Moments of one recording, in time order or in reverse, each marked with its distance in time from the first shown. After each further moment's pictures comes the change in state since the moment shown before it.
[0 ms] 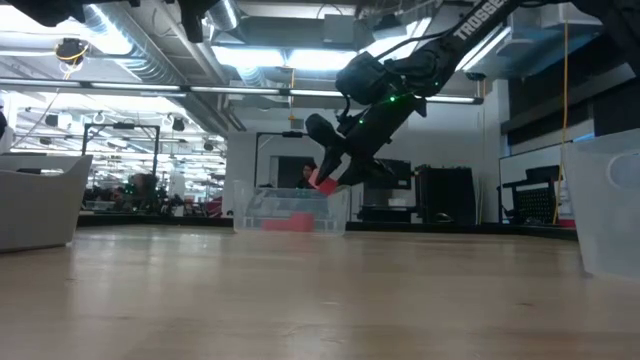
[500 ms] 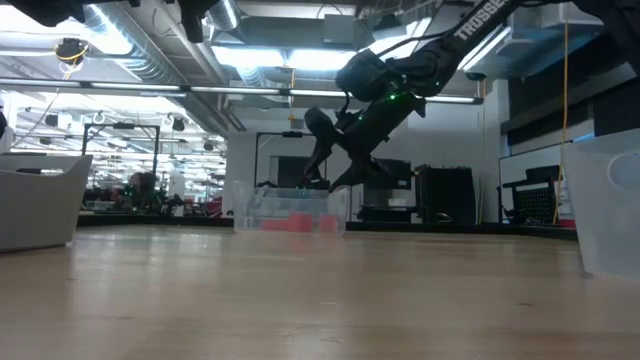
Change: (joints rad) left arm 0.000 0.000 0.000 0.000 0.000 0.000; right arm -0.001 -0.009 -0.004 0.059 -0.055 -0.001
